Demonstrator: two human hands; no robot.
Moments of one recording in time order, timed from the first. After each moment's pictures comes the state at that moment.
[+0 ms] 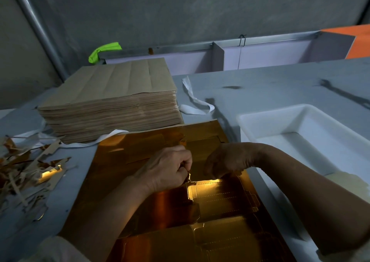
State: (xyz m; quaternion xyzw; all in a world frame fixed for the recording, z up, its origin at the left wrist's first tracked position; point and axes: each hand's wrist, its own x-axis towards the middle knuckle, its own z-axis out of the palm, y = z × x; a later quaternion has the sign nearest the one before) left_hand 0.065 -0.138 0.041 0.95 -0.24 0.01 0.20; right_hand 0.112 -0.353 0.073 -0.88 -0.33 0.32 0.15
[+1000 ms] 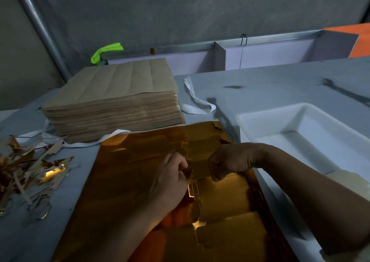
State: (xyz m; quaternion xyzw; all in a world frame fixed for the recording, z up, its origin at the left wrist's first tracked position) left_hand 0.038 -0.159 0.001 0.94 -0.02 0.10 0.33; right_hand 0.114 -0.352 0.065 -0.87 -0.32 0.33 0.20
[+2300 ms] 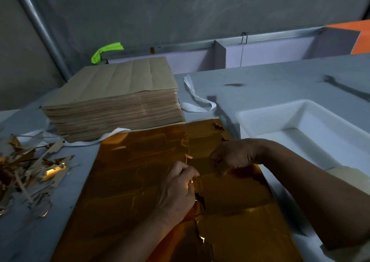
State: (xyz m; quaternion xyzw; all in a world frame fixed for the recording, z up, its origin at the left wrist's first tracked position) left_hand 0.020 -0.170 -0.019 0.95 -0.11 0.14 0.25; right_hand 0.118 -0.356 0.063 -0.86 -0.29 0.36 0.21
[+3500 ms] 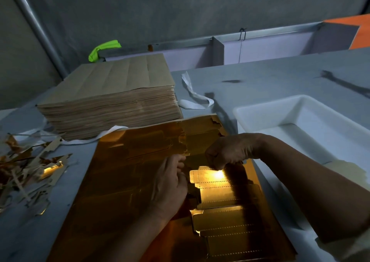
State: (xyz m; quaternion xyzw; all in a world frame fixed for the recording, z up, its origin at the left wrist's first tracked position) left_hand 0.017 -0.169 -0.011 0.92 -0.03 0.15 0.36; right_hand 0.119 -0.356 0.062 -0.86 -0.31 0.34 0.21
